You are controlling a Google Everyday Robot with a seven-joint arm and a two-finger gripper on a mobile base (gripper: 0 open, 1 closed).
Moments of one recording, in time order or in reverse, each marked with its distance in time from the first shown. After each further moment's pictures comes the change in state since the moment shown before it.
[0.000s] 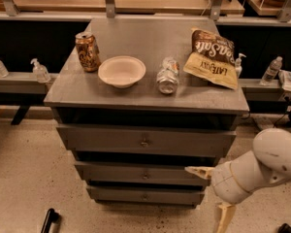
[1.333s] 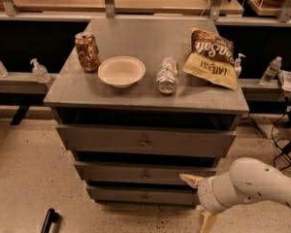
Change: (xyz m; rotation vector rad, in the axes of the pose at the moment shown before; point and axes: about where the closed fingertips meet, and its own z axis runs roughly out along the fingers) arm 0.046 -0.013 0.084 0.116 0.111 0.030
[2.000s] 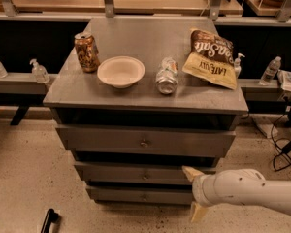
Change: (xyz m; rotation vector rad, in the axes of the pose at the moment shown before) arm 0.054 -0.037 0.046 0.176 0.180 0.050
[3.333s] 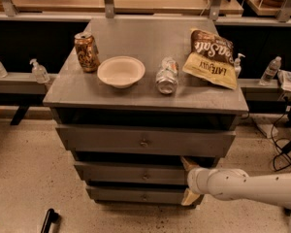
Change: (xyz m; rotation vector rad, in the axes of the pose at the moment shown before) arm 0.030 -0.060 0.082 0.185 -0.030 0.011
